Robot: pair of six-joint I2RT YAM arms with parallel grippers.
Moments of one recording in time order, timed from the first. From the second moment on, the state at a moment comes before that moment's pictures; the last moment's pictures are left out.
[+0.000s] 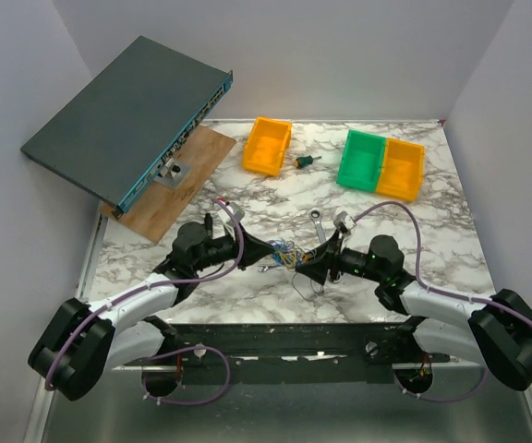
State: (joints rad) left arm -0.57 1.08 0.33 0.65 0.60 -0.44; right arm 0.60 1.12 0.20 0.79 -0.57 0.37
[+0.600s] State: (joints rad) left arm -0.59 0.85 0.32 0.46 0.20 -0.44; right arm 0.63 0.66 0.20 0.46 0.16 0.47
